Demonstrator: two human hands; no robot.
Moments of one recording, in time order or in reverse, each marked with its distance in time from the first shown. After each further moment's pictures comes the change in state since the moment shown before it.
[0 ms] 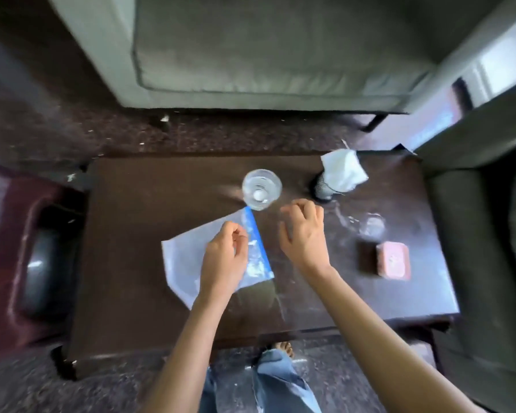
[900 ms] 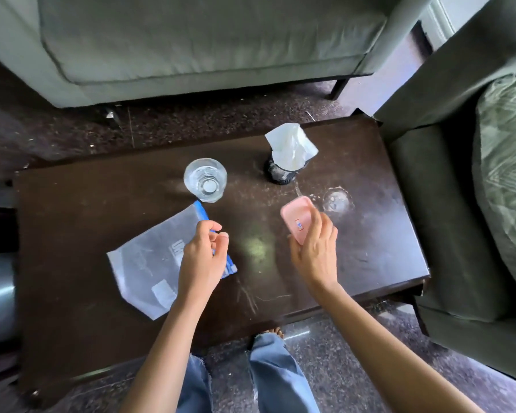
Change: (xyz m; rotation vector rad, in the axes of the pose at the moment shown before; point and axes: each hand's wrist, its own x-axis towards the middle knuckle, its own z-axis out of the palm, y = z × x) left_hand -0.001 0.012 0.060 0.084 -0.114 -0.005; right_hand -0.073 0.099 -0.017 -0.090 -0.005 0.362
